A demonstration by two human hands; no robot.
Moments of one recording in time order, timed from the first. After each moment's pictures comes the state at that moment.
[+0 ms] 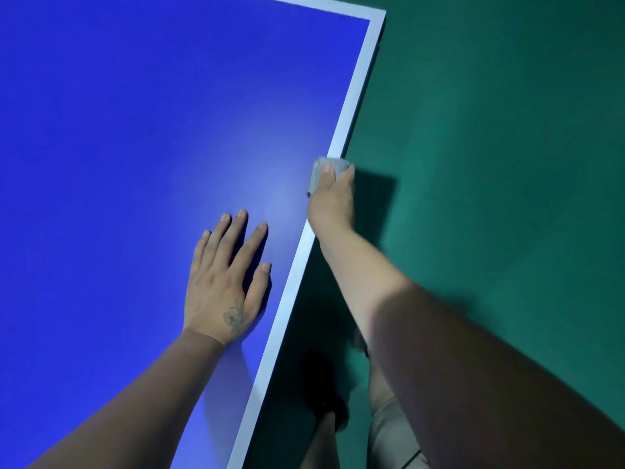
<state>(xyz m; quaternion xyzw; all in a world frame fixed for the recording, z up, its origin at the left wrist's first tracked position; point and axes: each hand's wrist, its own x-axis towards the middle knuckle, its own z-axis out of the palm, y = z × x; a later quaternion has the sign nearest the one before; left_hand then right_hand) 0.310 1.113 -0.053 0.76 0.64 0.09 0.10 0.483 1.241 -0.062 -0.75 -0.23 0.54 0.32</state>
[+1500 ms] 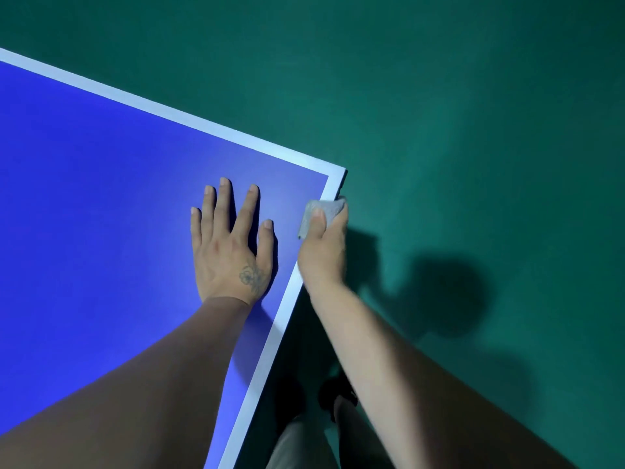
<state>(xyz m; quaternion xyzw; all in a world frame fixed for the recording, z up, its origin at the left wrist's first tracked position) 0.429 1.402 -0.067 0.65 0.75 0.08 0.07 0.558 1.426 -0.071 -0.74 -0.25 0.54 0.32</state>
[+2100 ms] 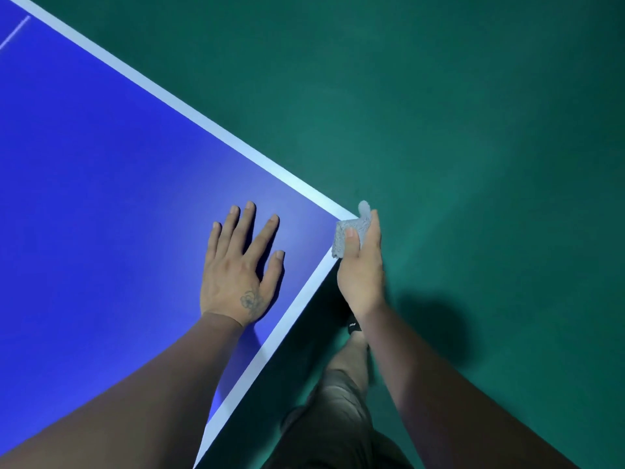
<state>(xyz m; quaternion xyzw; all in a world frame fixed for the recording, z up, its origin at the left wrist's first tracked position) 0.430 1.403 -0.062 0.64 0.75 0.12 0.08 0.621 1.470 -0.070 -0.67 -0.43 0.52 0.30</state>
